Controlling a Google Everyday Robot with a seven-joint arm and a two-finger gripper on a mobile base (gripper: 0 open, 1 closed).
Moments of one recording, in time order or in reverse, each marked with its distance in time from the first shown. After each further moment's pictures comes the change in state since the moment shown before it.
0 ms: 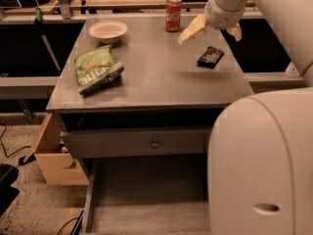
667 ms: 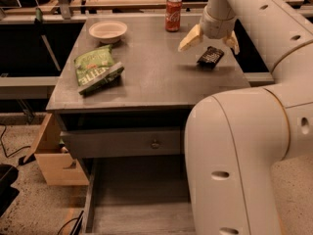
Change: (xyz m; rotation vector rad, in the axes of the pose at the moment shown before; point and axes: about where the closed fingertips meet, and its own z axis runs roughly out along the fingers) arm 0.008 -0.008 0.043 0.067 0.136 0.194
